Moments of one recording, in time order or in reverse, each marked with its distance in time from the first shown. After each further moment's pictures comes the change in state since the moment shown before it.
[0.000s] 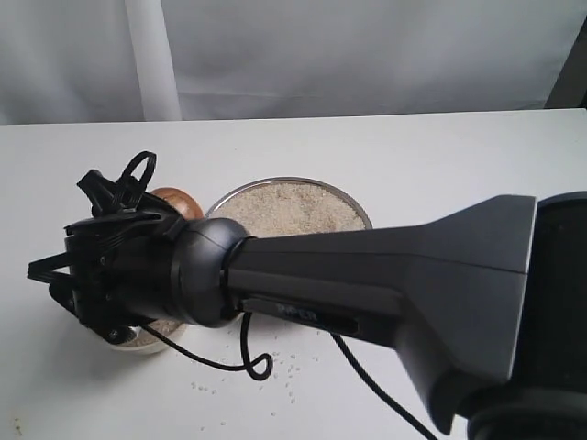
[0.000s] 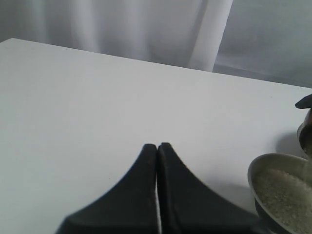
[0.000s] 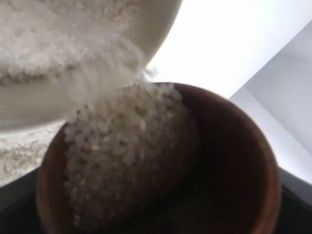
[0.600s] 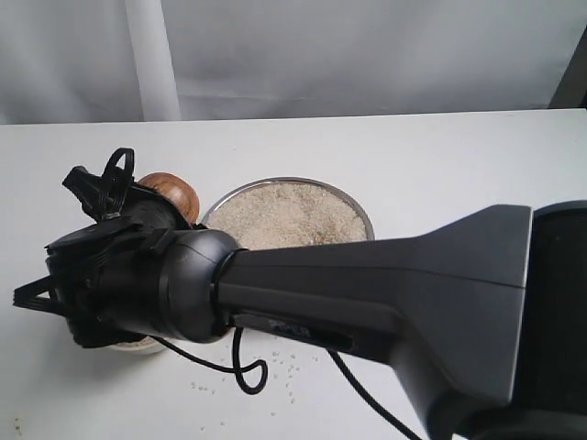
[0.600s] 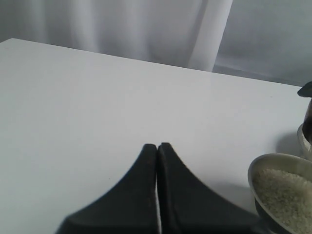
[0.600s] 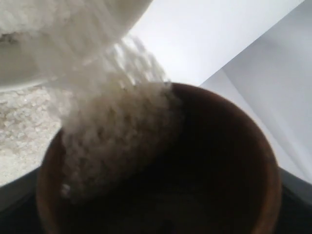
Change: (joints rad) left arm 0.000 0.000 0.000 0.000 0.000 0.000; right arm 0.025 0.000 0.000 -0.137 0.050 0.003
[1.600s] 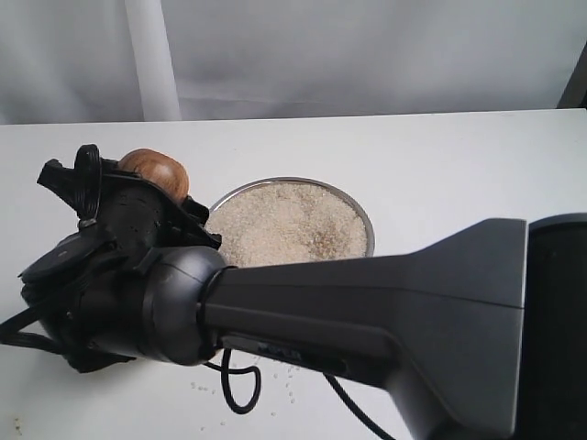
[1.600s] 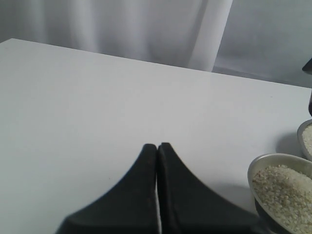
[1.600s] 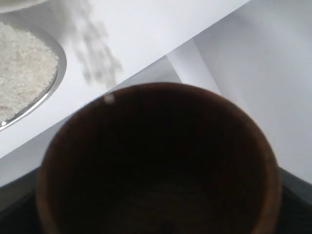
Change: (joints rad) left arm 0.000 0.000 0.000 0.000 0.000 0.000; right arm 0.034 0.000 0.000 -0.199 0.077 -0.010
